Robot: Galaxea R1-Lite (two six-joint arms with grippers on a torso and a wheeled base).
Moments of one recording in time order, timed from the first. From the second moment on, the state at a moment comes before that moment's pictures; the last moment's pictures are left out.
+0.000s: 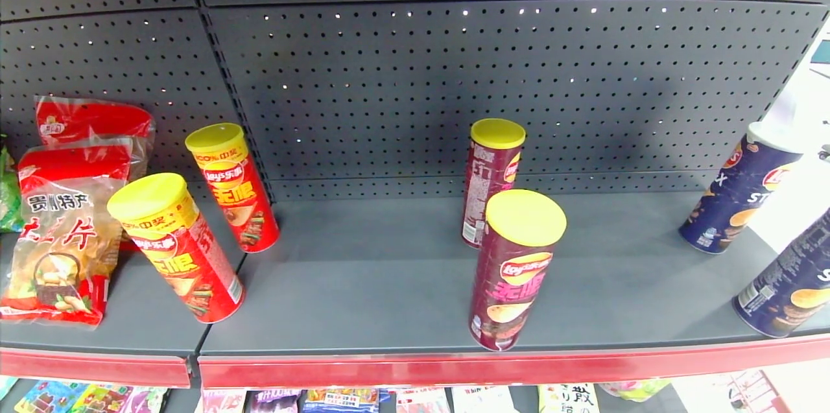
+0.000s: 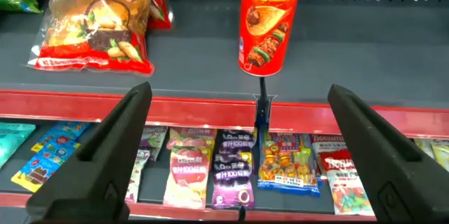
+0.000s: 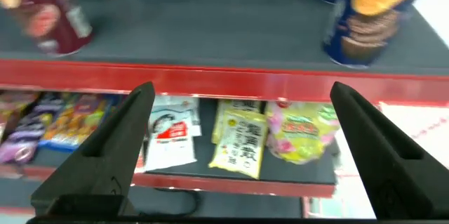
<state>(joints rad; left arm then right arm) 0.10 0.09 0.00 -0.06 -0.03 -0.01 0.04 0.10 0.00 0.00 0.01 -0.01</state>
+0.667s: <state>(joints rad) 0.10 0.09 0.00 -0.06 -0.07 -0.04 0.02 0.07 0.00 0.00 0.05 -0.01</state>
